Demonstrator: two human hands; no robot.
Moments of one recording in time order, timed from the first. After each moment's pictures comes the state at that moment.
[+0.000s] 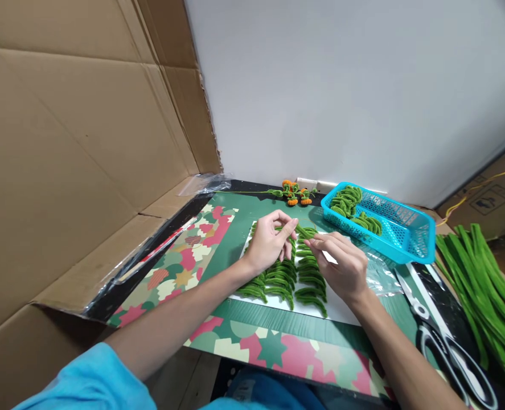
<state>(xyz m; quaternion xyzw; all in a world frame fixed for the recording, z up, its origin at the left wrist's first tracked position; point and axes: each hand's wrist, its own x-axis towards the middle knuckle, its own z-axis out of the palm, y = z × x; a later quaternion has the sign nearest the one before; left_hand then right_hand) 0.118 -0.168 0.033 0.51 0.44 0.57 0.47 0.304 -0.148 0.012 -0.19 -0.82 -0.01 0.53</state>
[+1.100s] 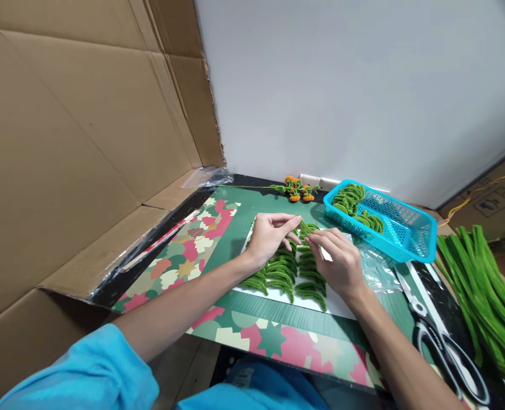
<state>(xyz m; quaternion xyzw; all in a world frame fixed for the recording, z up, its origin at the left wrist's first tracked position) 0.120 -0.167 0.027 0.46 0.46 0.59 0.47 0.305 -0.147 0.004 -0.21 -0.84 -0.01 0.50</state>
